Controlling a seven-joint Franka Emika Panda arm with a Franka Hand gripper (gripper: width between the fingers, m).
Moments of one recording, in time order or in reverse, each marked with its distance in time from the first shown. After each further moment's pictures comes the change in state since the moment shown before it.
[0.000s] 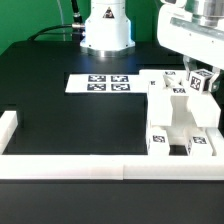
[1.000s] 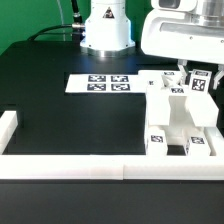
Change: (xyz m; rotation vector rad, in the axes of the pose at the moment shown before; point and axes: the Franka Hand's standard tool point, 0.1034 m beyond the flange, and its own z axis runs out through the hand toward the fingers) arm 0.003 0.002 0.000 -0.013 0.011 -0.691
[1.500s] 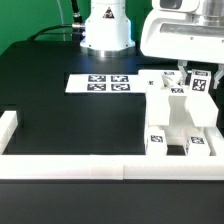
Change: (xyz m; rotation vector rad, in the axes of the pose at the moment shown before) arm 0.000 0.001 0.000 -0.004 0.002 -0.156
